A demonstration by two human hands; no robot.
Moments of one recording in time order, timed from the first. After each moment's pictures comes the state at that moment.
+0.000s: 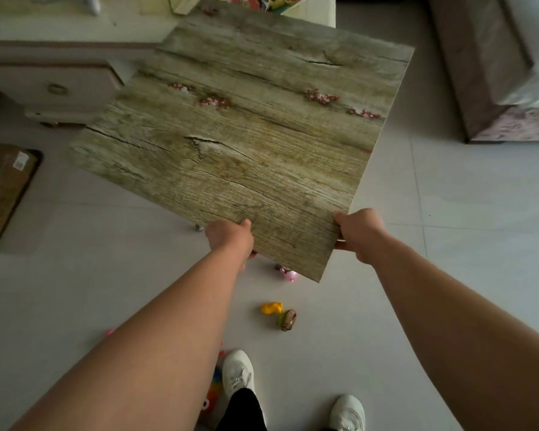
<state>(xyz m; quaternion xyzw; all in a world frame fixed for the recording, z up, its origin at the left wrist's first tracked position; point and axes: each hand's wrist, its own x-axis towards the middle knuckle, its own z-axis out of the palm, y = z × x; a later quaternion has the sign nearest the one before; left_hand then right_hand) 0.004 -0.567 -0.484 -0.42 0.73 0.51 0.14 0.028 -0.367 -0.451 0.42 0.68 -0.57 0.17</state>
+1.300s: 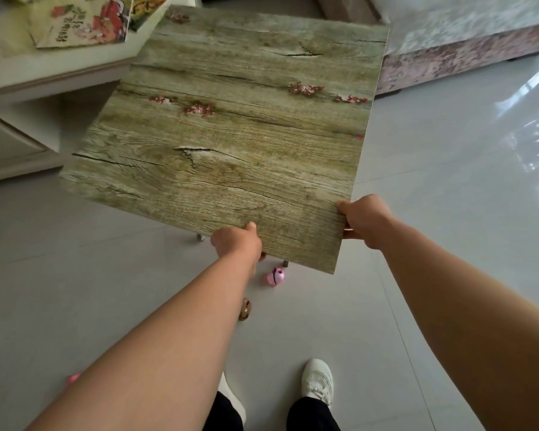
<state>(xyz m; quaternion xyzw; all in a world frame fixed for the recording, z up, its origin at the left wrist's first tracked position) 0.093 -0.370 -0.502 -0.37 0.76 0.49 0.20 0.154 -0.174 -0.441 0.49 0.63 -0.59 0.12</state>
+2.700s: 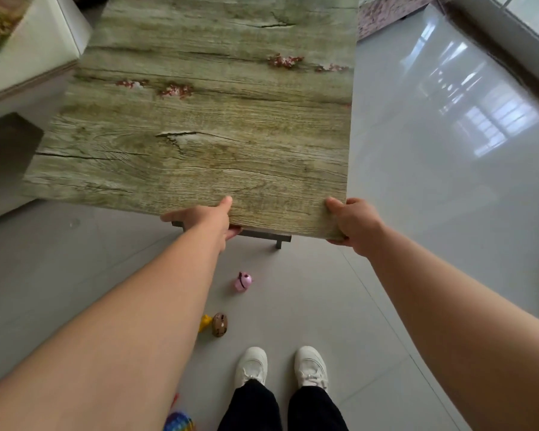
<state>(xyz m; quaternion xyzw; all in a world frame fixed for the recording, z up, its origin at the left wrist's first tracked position) 0.065 -0.276 -0.478 -0.29 0.75 0.52 0.29 0.225 -0.126 -0.452 0.59 0.51 -0.63 0.01</state>
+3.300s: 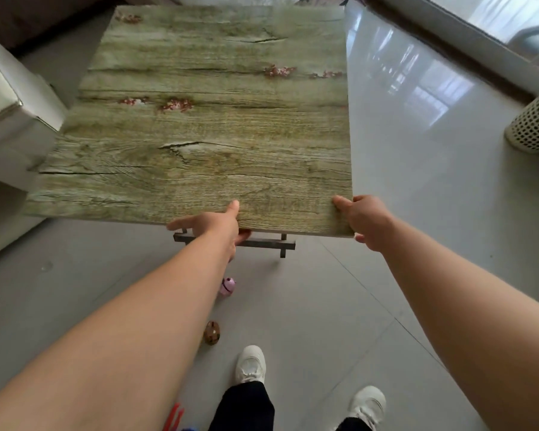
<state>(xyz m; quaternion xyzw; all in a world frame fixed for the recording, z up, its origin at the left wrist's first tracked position) 0.148 -0.236 -0.461 -0.22 0.76 0.49 0.36 0.333 -0.102 -0.436 0.63 0.54 -0.56 0.00</state>
